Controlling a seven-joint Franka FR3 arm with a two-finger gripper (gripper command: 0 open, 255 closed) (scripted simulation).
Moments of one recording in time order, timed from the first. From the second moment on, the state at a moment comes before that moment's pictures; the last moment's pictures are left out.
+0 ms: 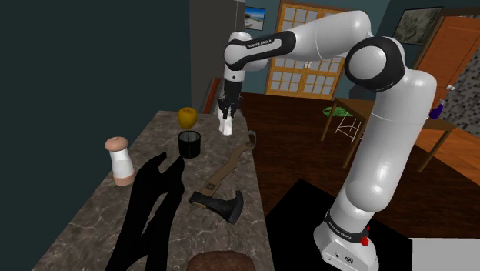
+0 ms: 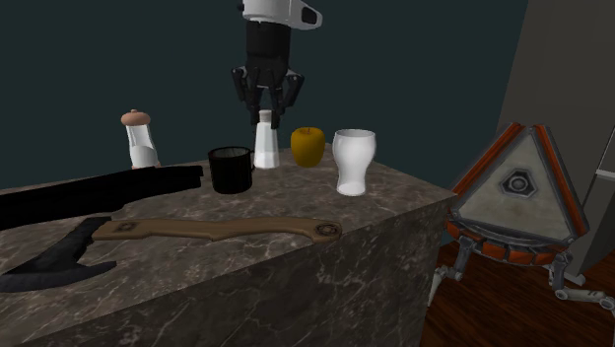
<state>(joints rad) 0.02 0.10 -0.06 -1.82 0.11 1.91 0.02</state>
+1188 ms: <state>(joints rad) 0.07 0.27 -0.02 -1.39 0.10 1.66 0.15</state>
